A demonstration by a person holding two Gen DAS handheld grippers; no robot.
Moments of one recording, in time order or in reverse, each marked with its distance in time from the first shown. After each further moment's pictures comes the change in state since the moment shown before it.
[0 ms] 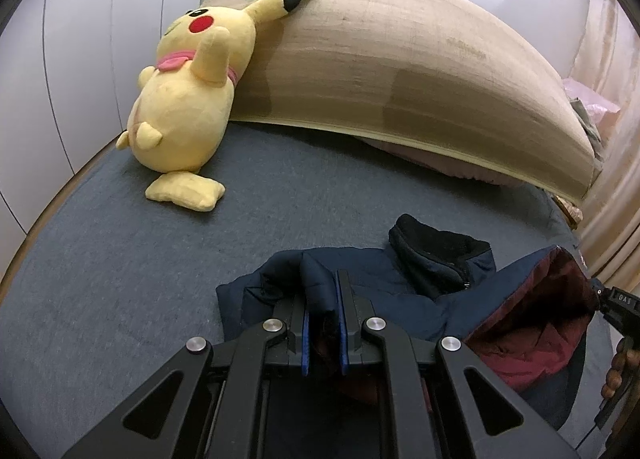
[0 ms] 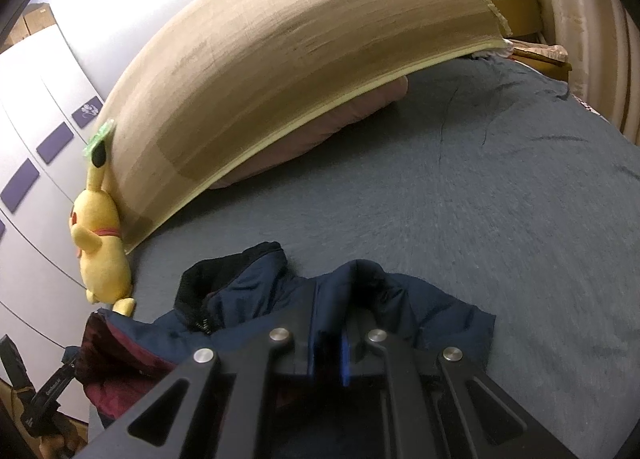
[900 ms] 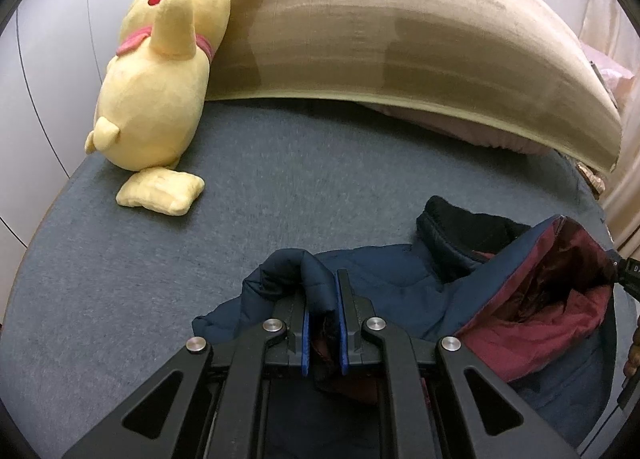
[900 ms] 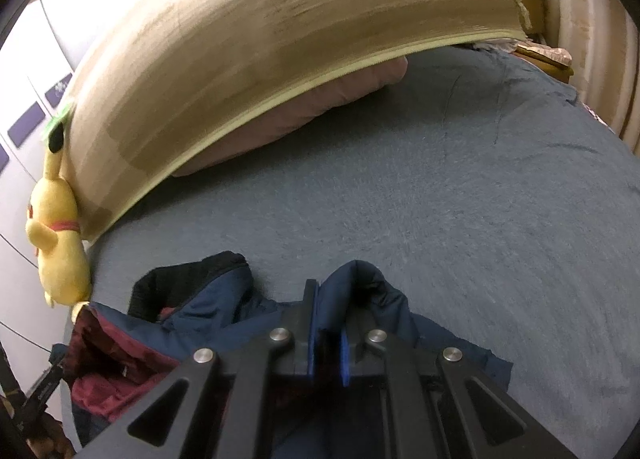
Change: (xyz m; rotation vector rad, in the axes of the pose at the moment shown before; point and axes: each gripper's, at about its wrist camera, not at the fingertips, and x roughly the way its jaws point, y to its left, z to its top) left arm 0.077 -0.010 0.016 0.069 0.098 0.055; right arm 0.068 0.007 0.023 -0.040 0.065 -0.107
